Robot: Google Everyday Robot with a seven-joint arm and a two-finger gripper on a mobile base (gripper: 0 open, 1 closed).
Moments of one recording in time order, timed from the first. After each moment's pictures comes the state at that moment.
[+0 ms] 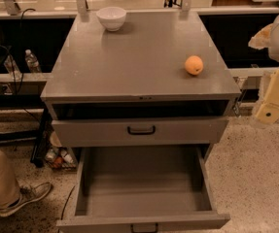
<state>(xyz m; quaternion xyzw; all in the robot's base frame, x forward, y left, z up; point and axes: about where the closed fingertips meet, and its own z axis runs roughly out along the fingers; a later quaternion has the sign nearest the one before) 0.438 -0.215 0.982 -0.60 0.78 -0.04 0.17</state>
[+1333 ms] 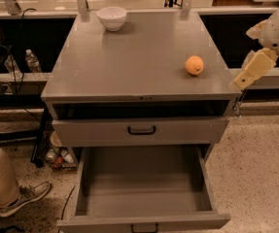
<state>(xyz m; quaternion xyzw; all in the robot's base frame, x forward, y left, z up) 0.573 -0.252 0.944 -0.52 0.80 0.02 0.30</state>
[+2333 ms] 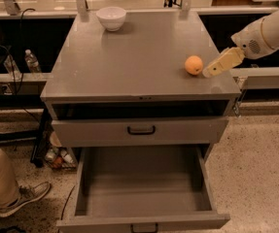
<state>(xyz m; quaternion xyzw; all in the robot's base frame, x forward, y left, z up) 0.664 -0.241 0.902 -0.42 0.82 0.09 0.38</state>
